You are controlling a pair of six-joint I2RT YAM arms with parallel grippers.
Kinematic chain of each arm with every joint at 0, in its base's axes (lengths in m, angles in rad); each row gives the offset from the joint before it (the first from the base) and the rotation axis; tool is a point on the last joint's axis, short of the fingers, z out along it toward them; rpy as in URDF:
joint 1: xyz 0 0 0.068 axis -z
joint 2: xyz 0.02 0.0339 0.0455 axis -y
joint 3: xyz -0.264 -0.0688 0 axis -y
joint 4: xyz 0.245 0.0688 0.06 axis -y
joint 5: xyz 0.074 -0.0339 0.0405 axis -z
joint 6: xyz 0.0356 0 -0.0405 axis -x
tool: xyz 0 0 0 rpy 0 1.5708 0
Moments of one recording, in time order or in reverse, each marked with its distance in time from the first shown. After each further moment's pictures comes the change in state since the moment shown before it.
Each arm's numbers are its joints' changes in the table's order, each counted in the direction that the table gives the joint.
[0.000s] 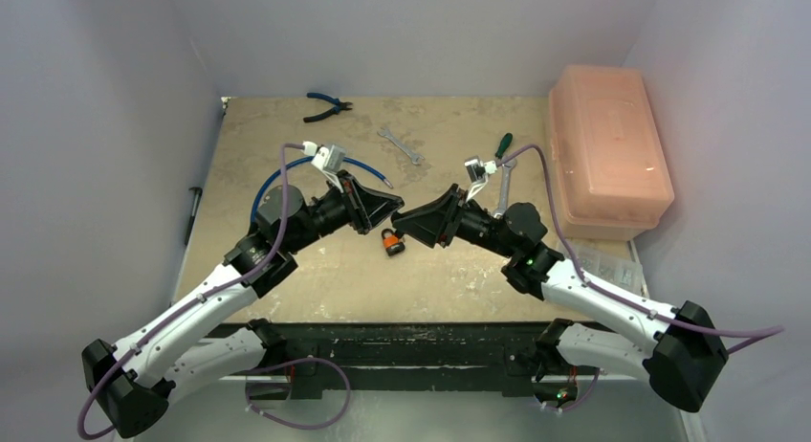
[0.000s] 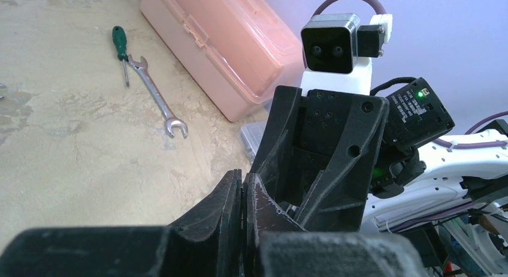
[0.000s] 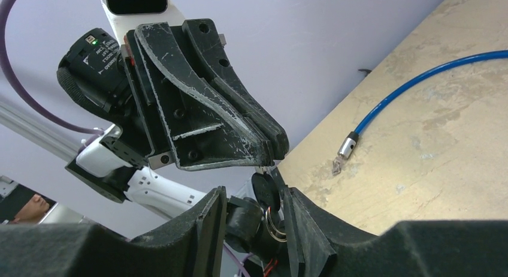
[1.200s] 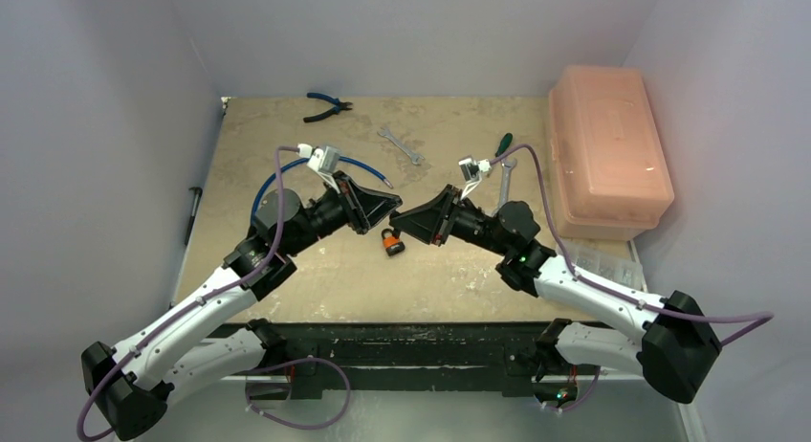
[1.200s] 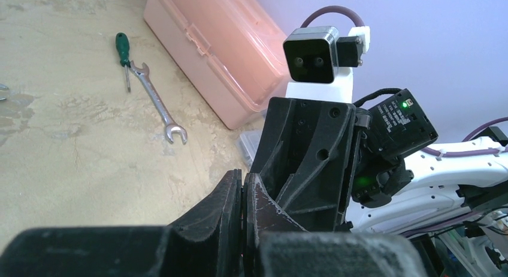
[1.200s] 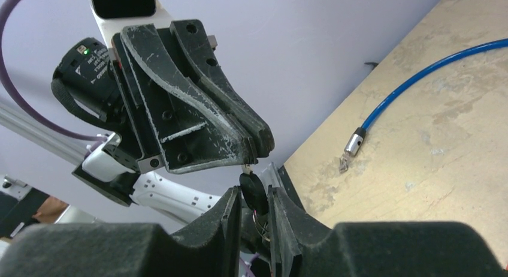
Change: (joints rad) left arm 0.000 0.020 -0.024 0.032 -0.031 0.026; right arm 0.000 -0.057 0.000 0.063 -0.010 -0.046
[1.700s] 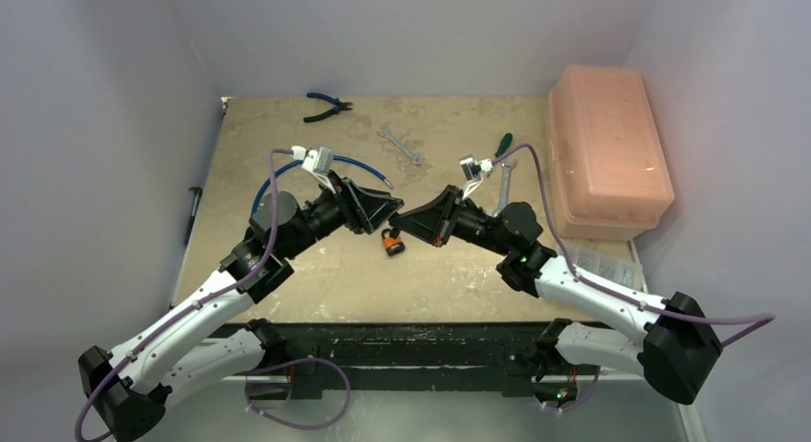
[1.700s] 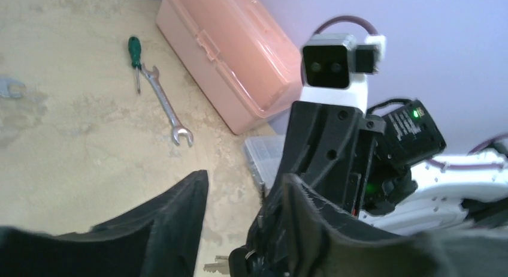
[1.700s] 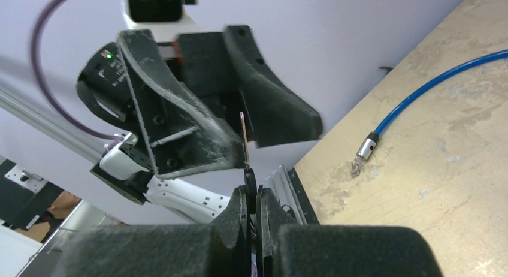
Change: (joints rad) left arm 0.000 0.028 -0.011 0.003 -0.035 0.020; right arm 0.000 -0.008 0.000 0.045 -0.027 -0.022
